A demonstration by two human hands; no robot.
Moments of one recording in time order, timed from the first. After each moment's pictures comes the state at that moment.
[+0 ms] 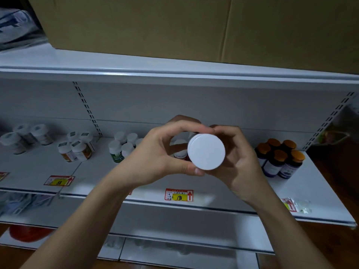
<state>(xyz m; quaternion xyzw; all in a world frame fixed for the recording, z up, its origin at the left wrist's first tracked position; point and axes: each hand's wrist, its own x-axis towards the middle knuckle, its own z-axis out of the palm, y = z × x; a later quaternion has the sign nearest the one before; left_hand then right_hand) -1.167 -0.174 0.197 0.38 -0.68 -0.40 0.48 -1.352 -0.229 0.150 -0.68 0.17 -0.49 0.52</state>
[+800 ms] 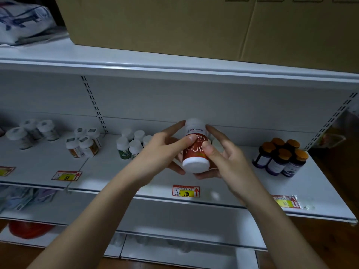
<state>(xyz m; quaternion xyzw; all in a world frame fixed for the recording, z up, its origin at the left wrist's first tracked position) -1.148 -0.165 0.178 0.56 -0.51 -0.47 0.46 -1.320 -0.205 0.157 -0.58 0.35 -0.39 0.62</state>
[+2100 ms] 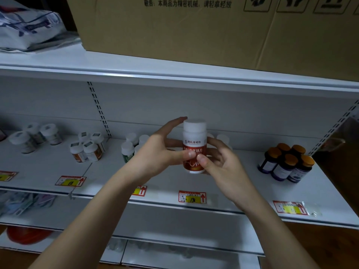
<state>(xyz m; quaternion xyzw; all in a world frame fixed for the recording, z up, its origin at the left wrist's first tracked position) -1.114 -0.174 0.175 0.55 -0.53 -0.44 0.47 -1.296 -0.211 0.140 -0.64 0.34 -0.40 0.56</state>
